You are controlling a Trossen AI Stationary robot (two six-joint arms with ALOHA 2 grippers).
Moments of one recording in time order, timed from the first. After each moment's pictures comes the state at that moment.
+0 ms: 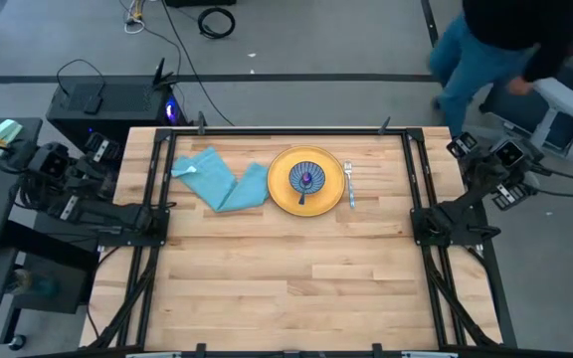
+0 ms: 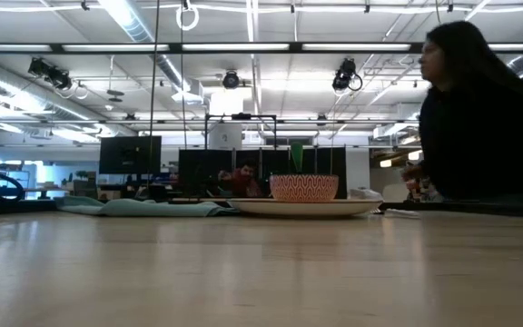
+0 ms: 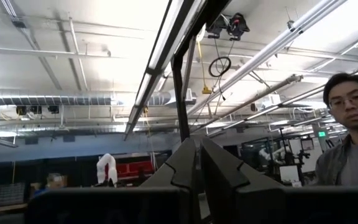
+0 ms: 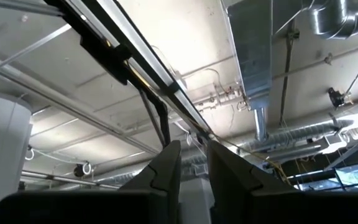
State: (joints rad) left arm -0.23 0.17 0.81 0.03 0.11 0.01; right arm 0.54 0.00 0.52 0.34 0.16 -0.03
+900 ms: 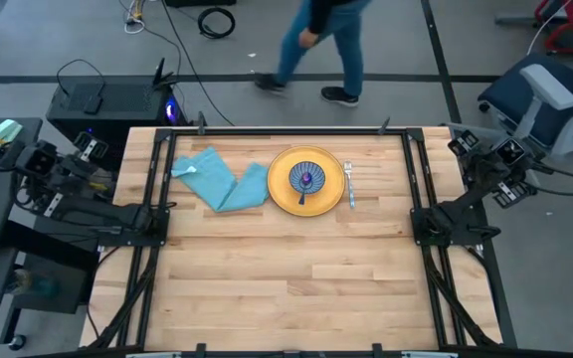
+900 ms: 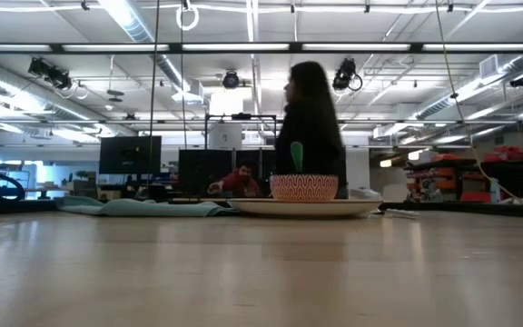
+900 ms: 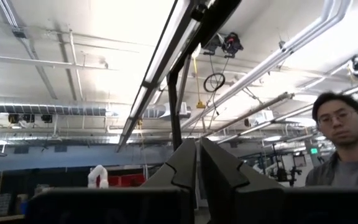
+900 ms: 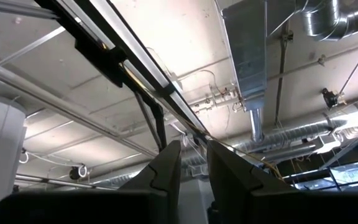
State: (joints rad) left arm -0.23 0.06 0.81 -0.02 0.13 -0.03; right arm 0.54 0.00 0.53 0.33 0.18 -0.03
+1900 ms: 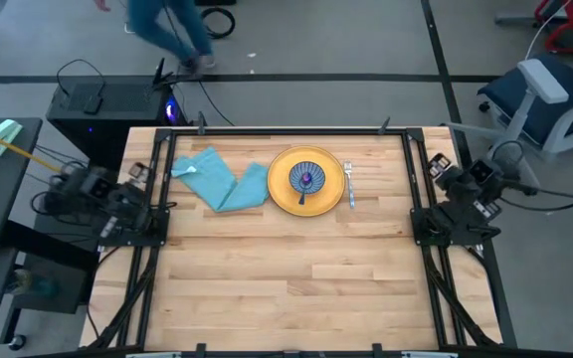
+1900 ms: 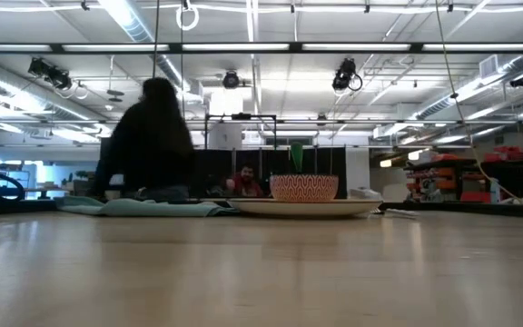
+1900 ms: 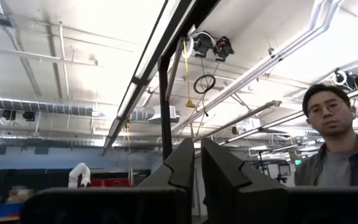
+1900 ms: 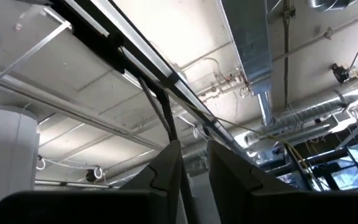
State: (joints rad) left arm -0.23 0.00 0.31 0.47 0.16 -0.10; right arm 0.54 0.00 0.29 0.56 0.18 0.09
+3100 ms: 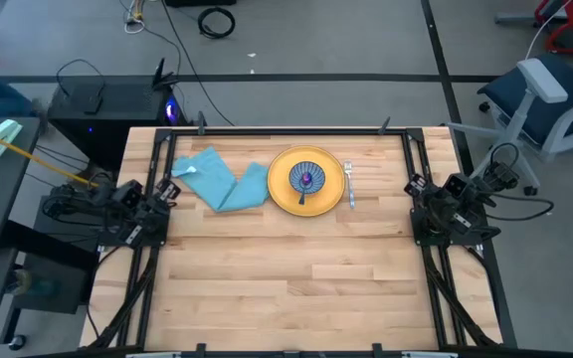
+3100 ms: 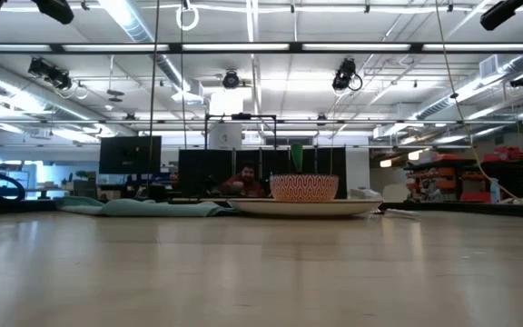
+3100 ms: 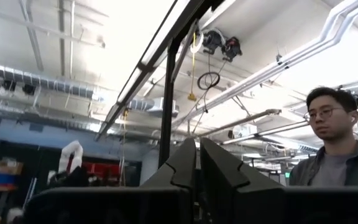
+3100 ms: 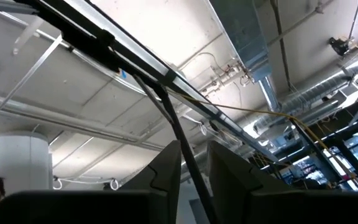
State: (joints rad) left arm -0.23 0.00 0.01 0.77 0.12 -0.24; right arm 0.54 0.00 0.01 0.86 0.21 0.24
